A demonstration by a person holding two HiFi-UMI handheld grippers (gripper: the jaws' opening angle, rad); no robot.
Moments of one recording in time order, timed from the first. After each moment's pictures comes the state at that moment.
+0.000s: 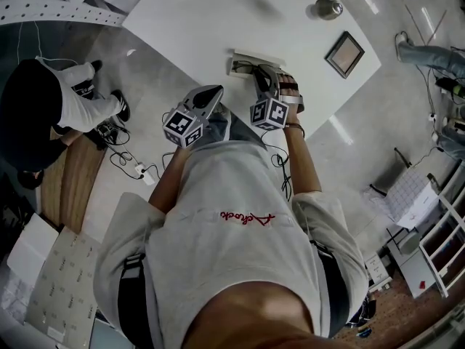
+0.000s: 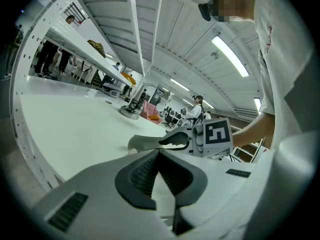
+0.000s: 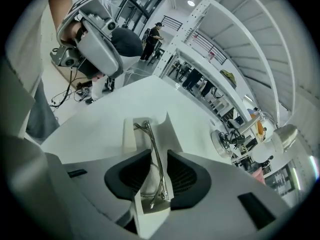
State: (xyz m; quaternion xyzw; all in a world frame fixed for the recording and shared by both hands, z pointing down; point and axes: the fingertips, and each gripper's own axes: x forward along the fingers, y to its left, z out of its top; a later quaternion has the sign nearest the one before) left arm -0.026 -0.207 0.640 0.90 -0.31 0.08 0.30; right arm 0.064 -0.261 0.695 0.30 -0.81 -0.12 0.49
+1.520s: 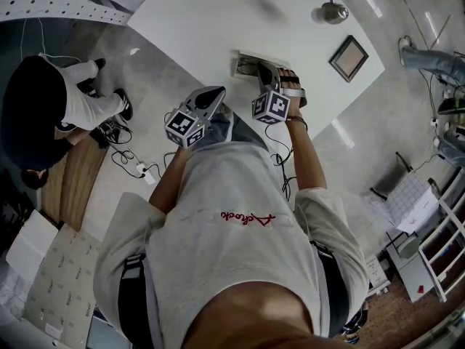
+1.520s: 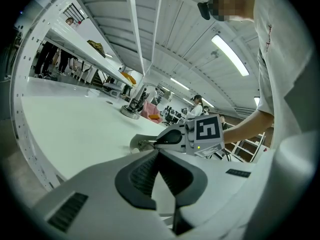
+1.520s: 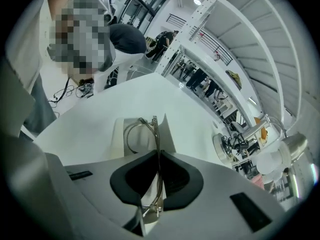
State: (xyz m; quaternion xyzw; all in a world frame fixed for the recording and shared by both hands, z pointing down) left arm -0.032 -0.209 0.641 0.90 -0.31 0.08 0.30; right arm 0.054 -0.283 0.701 0.28 -0.81 -0.13 0.50
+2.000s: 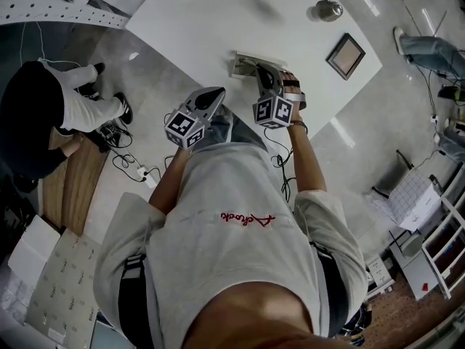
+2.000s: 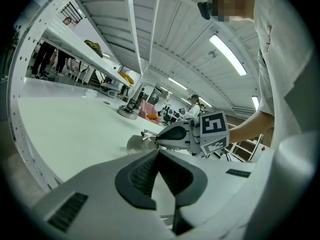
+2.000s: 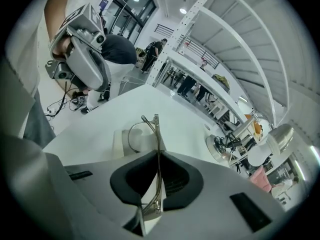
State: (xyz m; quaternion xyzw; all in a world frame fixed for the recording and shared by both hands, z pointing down) left arm -0.026 -0.206 0.636 0.90 -0.30 0.08 0.29; right arm 0.058 -0.278 0.671 0.32 -0.83 -0.12 0.44
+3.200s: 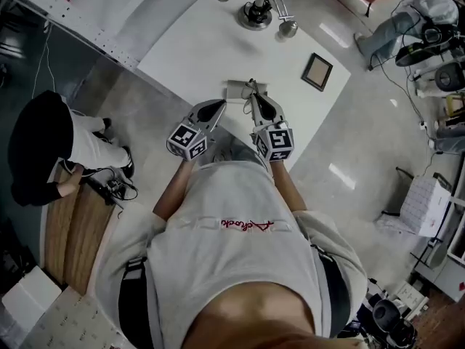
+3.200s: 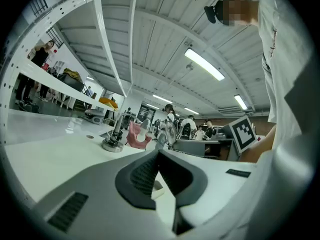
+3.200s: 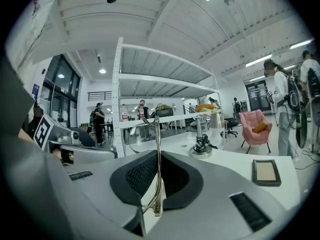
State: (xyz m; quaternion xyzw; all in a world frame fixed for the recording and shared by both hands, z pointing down) left arm -0.011 -0.211 0.536 0.95 -0.28 0.00 0.17; right arm 0.077 -0.230 0.523 0.55 -0.83 0.10 0.03
